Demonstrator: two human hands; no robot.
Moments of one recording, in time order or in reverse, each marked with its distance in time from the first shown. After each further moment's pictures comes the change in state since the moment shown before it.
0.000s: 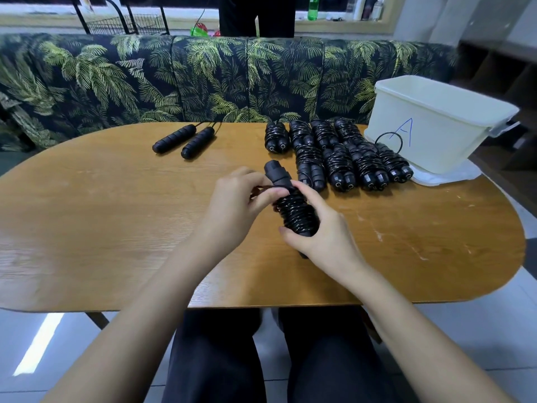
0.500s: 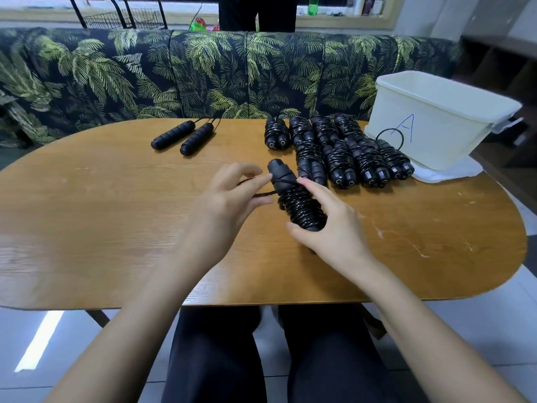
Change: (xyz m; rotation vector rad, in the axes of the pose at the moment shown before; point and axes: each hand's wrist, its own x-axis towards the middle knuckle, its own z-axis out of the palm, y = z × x) left_hand -0.019 -0.013 -0.008 0.265 0.183 0.387; right_hand 0.004 0.003 -0.009 -0.130 0.060 -0.027
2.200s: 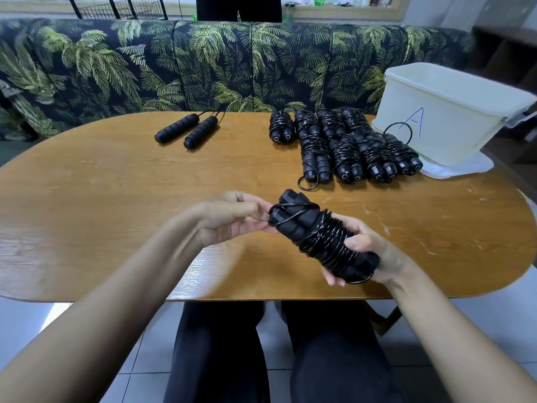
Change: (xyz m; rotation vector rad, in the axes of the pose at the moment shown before) left_hand 0.012 -0.015 0.005 -1.235 -0.653 -1.184; right_hand -0.004 0.058 -0.021 1.143 -0.887 0.131
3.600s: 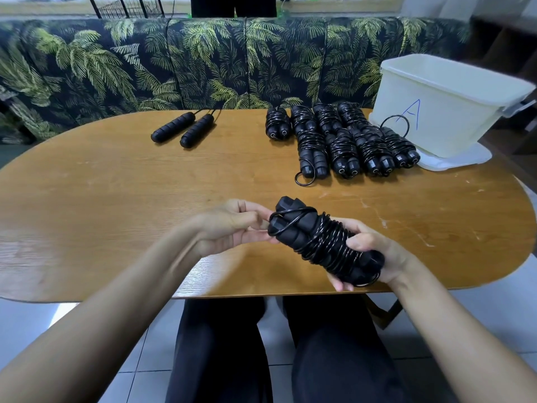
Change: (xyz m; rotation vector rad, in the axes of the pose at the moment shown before) left_hand -0.001 -0.016 0.008 -0.003 -0.018 -0.022; right_hand -0.009 0.003 0.001 0.099 -0.089 0.050
